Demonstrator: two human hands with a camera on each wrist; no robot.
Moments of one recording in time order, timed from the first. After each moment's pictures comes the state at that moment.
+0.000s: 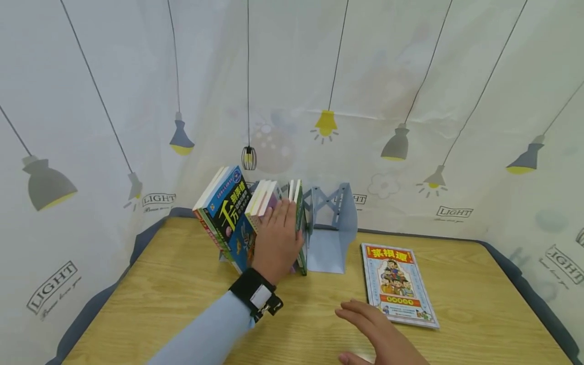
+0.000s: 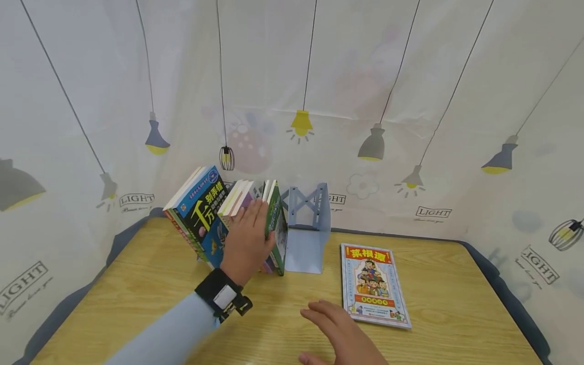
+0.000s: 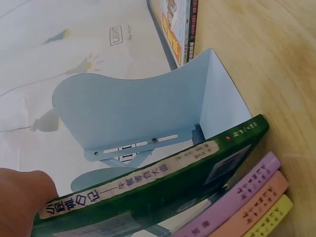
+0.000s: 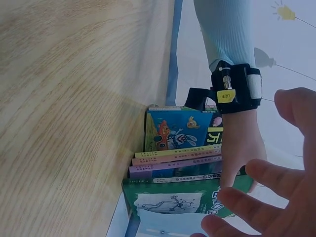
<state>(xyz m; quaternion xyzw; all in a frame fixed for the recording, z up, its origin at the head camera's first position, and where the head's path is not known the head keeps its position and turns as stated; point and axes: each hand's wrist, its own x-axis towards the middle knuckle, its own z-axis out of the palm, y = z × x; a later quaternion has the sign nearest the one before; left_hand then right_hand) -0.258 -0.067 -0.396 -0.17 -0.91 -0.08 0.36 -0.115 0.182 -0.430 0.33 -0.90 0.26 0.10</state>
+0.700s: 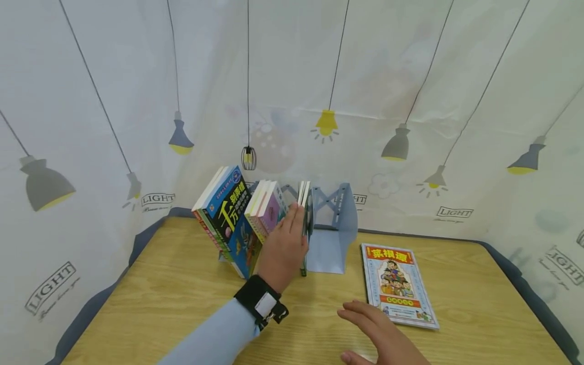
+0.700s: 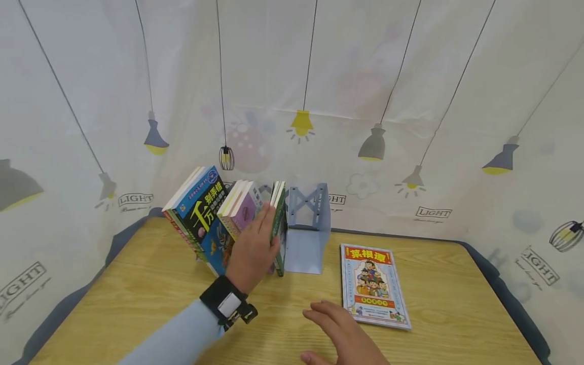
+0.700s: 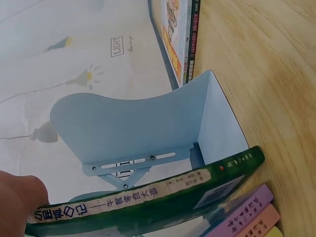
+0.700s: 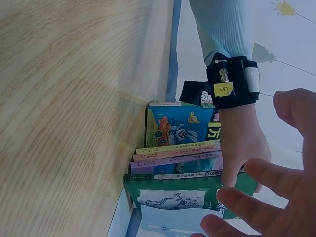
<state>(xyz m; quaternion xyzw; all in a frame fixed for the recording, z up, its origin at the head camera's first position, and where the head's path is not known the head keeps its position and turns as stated) -0.249 -0.056 -0.405 -0.20 -0.90 -0.08 0.38 -0.114 0.183 -0.427 0.32 -0.91 0.26 0.10</state>
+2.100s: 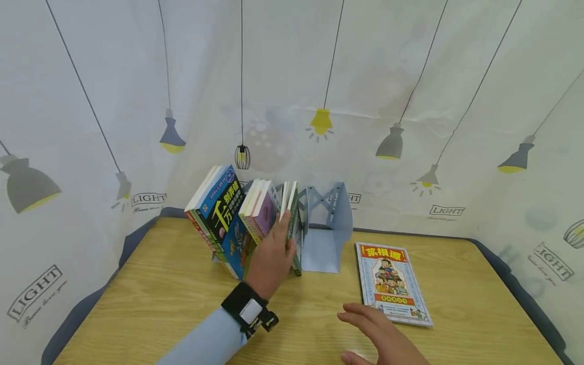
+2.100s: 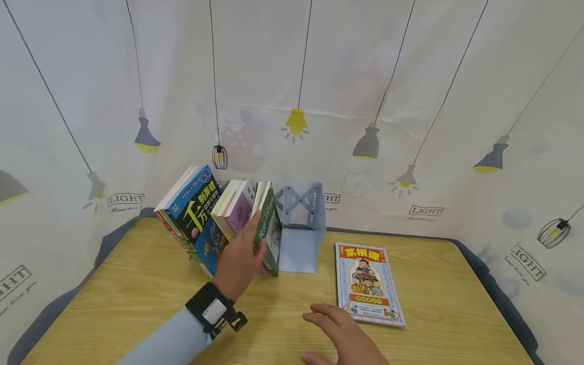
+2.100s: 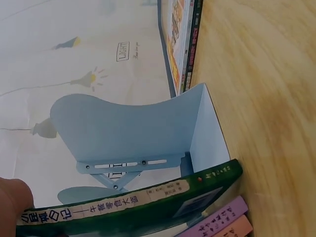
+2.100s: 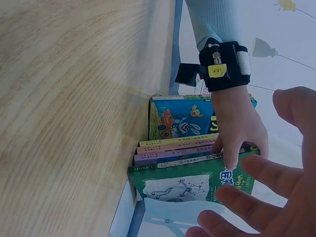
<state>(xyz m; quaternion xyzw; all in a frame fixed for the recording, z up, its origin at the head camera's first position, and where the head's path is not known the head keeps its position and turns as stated) -0.244 -0.066 -0.424 -0.19 -0.87 -0.26 0.37 -0.114 0.193 -0.429 0.31 -0.91 0.26 0.08</state>
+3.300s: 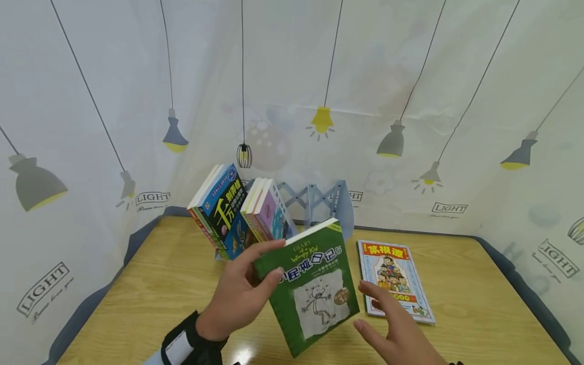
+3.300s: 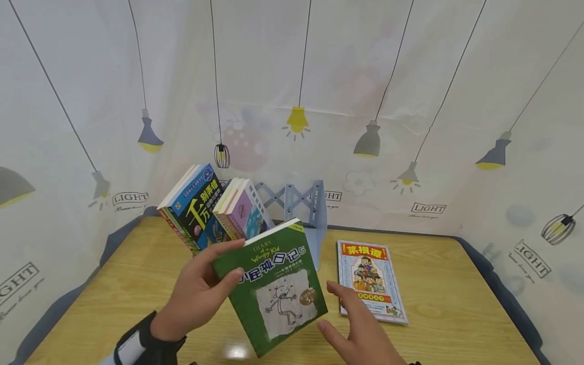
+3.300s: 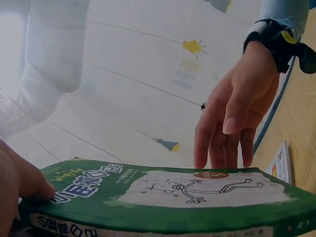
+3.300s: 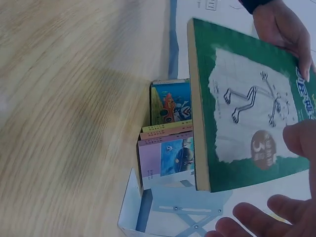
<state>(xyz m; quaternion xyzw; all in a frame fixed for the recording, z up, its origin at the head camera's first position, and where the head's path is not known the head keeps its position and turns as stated) -0.144 -0.112 -0.366 -0.29 -0.75 -0.58 0.15 -0.126 0.196 -0.412 0.14 -0.90 0.40 -0.05</state>
